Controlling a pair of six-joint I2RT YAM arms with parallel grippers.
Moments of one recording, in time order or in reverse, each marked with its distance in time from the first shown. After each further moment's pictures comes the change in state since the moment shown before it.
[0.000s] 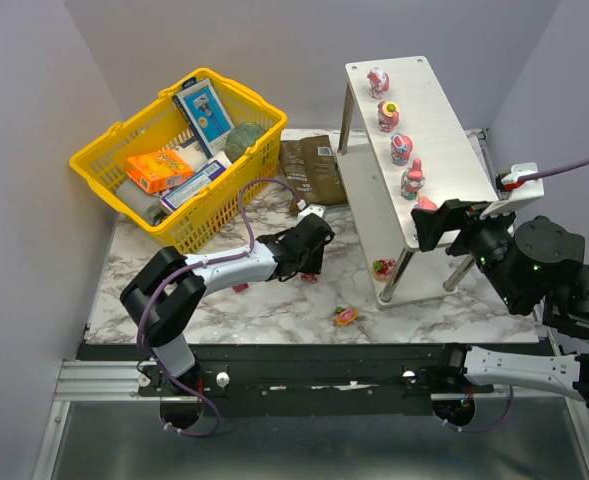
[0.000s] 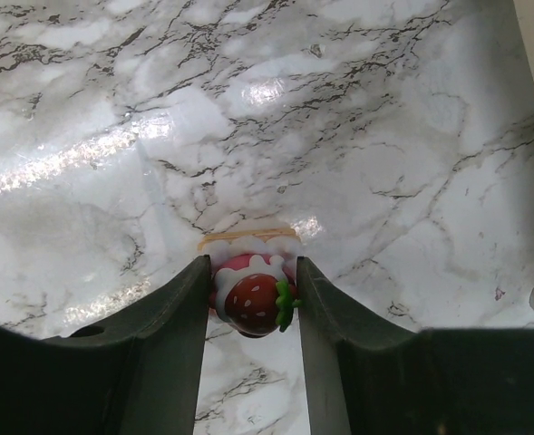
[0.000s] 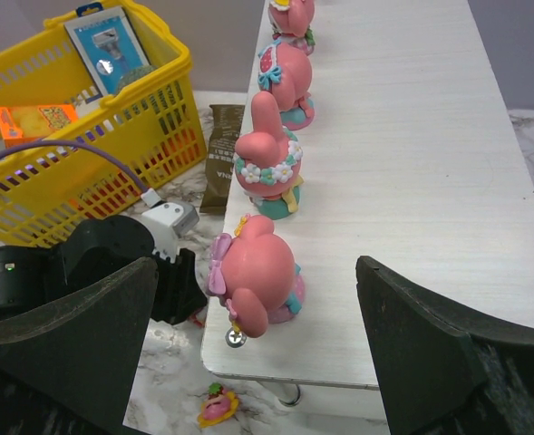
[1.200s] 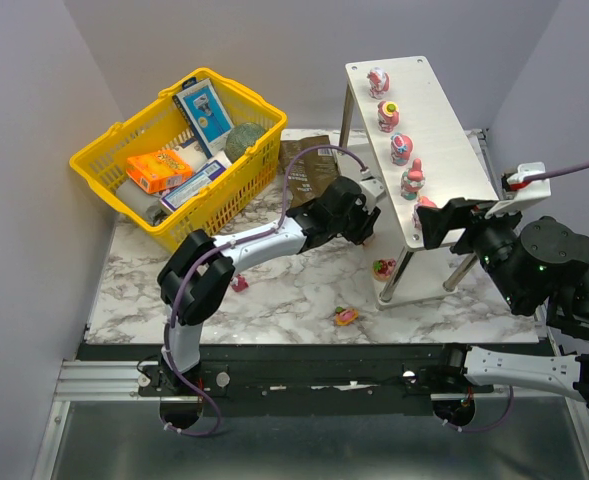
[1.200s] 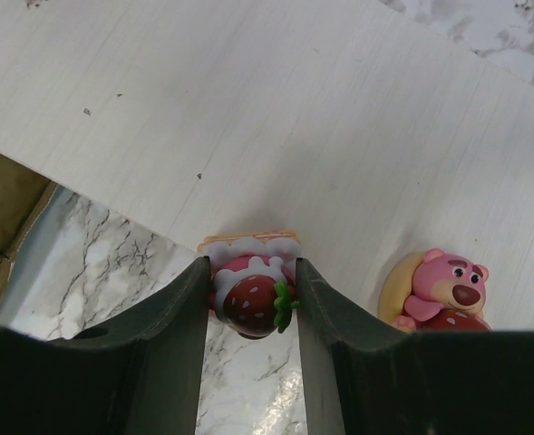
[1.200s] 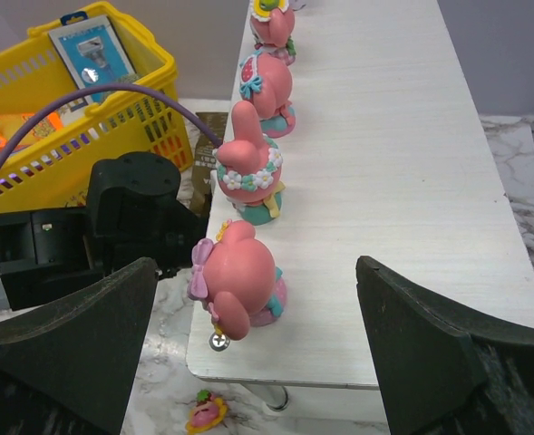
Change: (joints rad) left arm -0.002 0.229 0.406 0.186 0.335 0.509; right arm 0.000 -0.006 0.006 0.000 0.033 -0.026
